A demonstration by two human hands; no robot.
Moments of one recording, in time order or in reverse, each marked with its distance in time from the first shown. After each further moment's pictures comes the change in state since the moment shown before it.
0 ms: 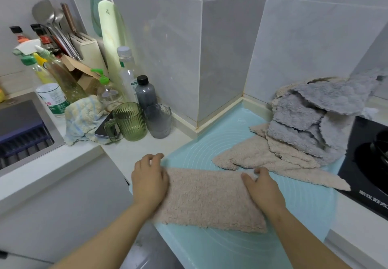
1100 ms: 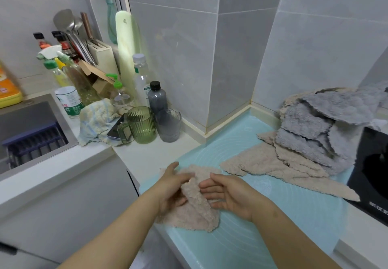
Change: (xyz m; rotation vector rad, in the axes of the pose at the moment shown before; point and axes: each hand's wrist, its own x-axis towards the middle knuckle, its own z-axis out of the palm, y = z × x) left_hand -0.003 0.035 -0.038 -1.067 -0.640 -0.654; right_hand -0.032 -0.072 0.025 0.627 -0.748 0.073
